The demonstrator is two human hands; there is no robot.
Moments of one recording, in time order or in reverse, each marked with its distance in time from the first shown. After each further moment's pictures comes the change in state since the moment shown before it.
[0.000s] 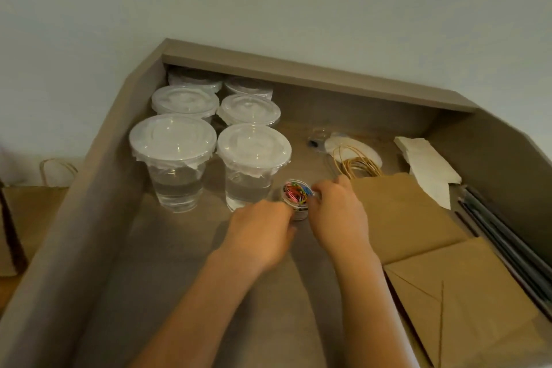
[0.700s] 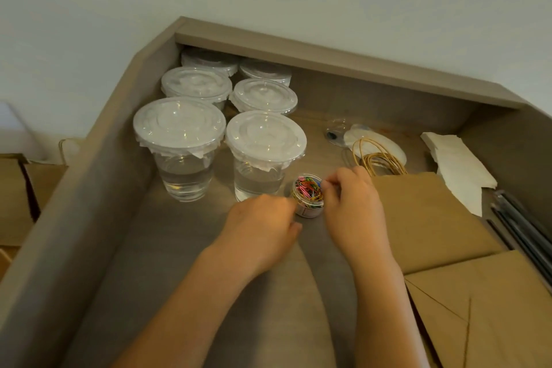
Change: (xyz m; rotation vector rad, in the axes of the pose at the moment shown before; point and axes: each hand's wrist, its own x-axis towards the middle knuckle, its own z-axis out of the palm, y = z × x) left_hand 0.004 -0.011 0.009 -0.087 0.103 0.004; right_hand 0.009 0.008 0.009 0.258 0.140 -0.124
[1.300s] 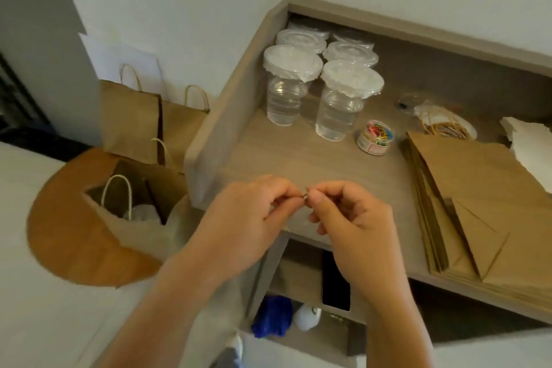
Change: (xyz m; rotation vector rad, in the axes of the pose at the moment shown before) left_hand -0.205 -0.010 -0.015 -0.383 0.346 -0.033; right_hand -0.182 -0.059 -0.034 0.807 -0.406 -0.125
